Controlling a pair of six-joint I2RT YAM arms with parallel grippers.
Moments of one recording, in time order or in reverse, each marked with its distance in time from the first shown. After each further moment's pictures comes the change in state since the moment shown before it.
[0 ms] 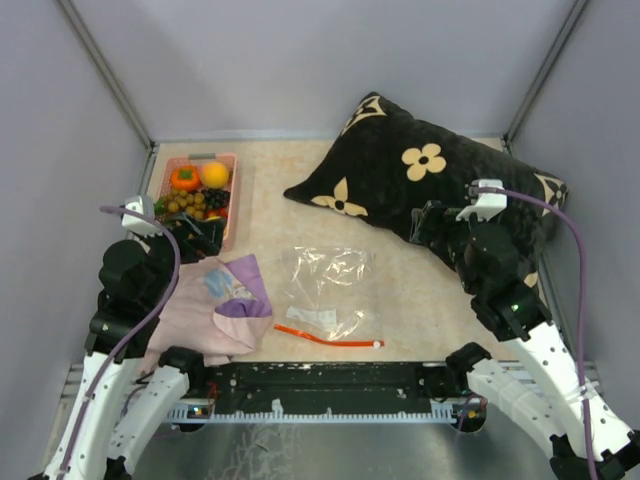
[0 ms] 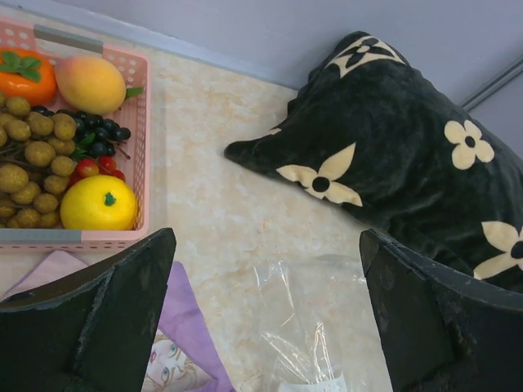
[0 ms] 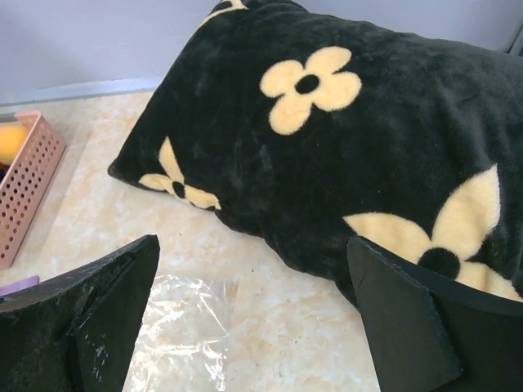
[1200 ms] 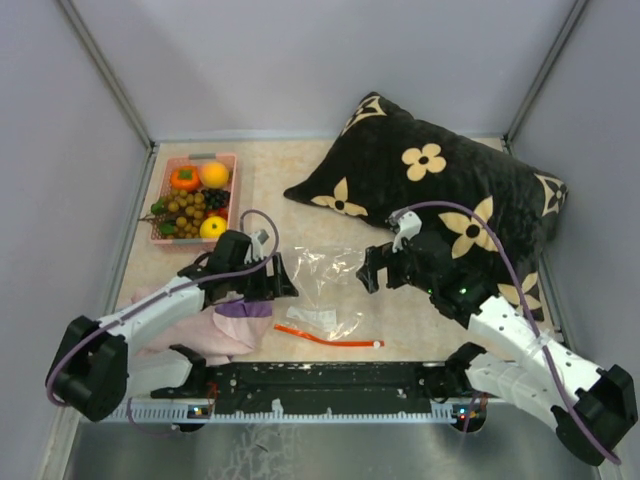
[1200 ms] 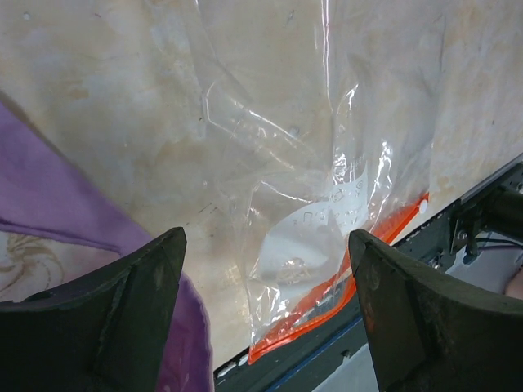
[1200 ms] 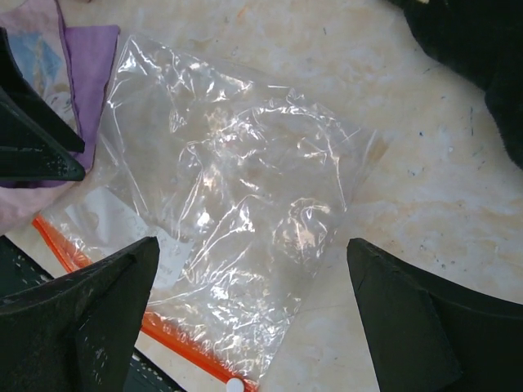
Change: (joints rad) left arm -0.236 0.615 -0.268 0.110 0.403 -0.151; right arm 0.146 0.193 -0.206 0.027 -0.428 0.051
